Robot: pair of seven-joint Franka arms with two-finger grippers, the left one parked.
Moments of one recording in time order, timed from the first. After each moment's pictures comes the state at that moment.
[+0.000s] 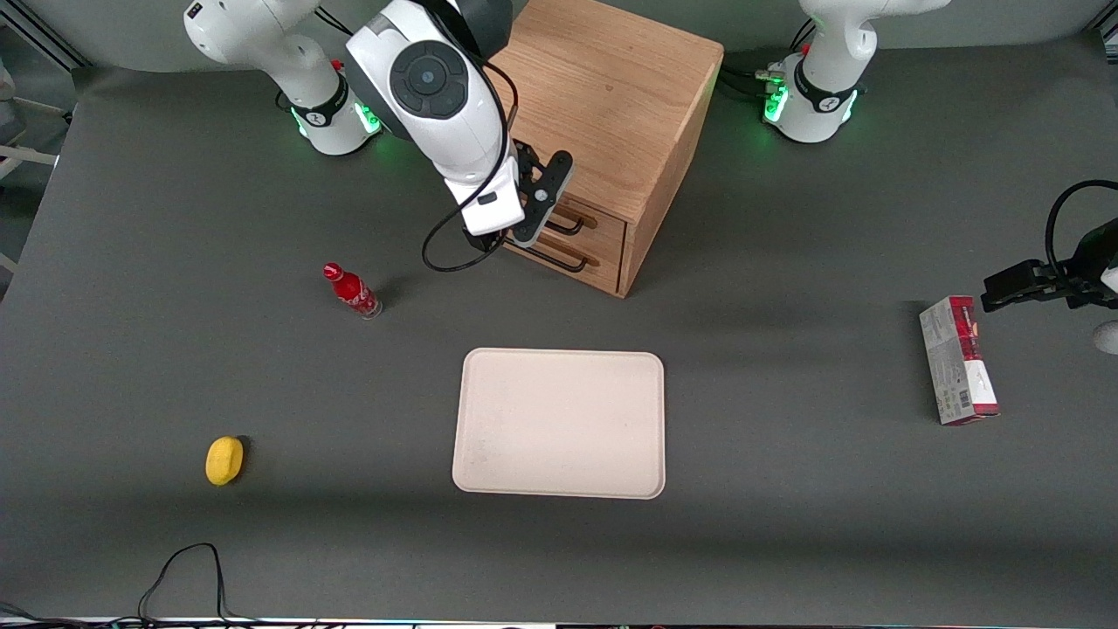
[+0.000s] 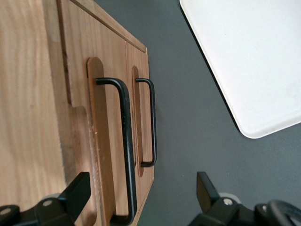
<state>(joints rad) 0.78 0.26 -0.04 -1.62 0.19 1.79 -0.35</state>
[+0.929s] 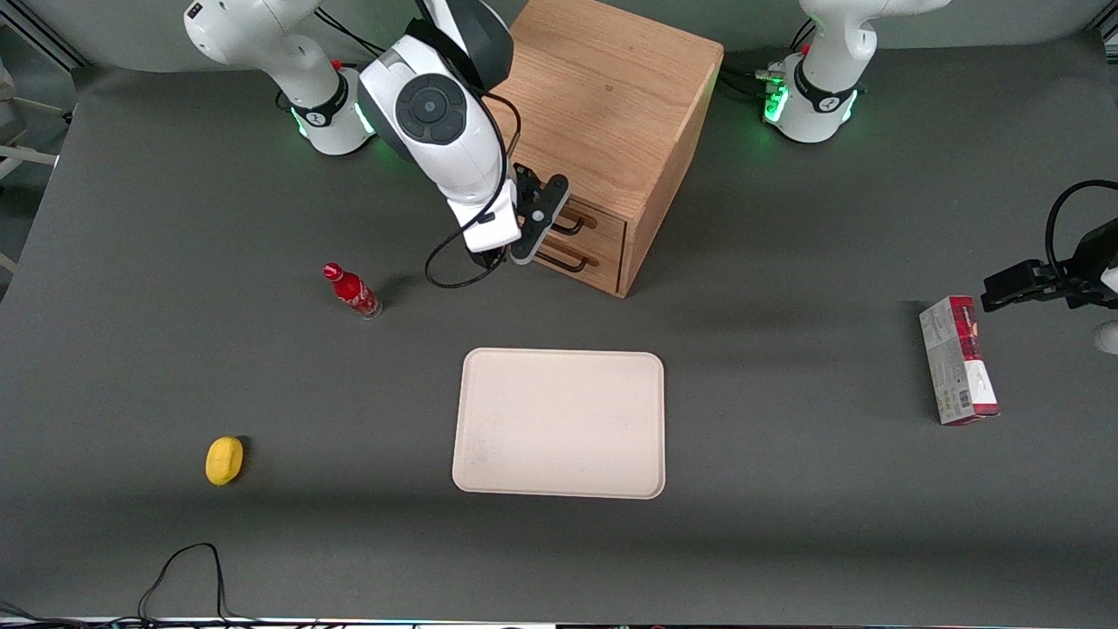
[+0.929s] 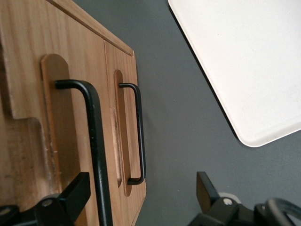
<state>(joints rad) 0.78 0.25 -0.05 -1.75 0.19 1.95 -0.36</state>
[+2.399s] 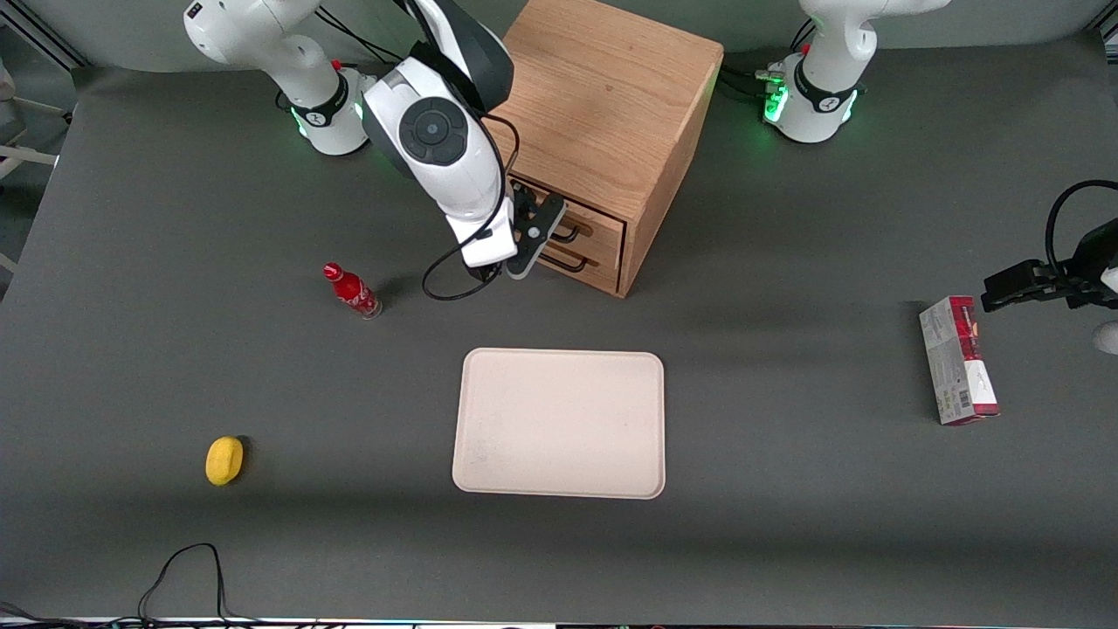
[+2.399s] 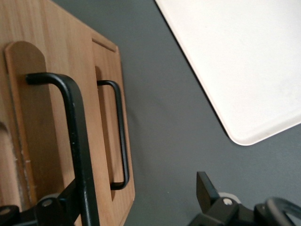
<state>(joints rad) 0.76 0.28 -0.06 -1.76 0.17 1.99 -0.36</state>
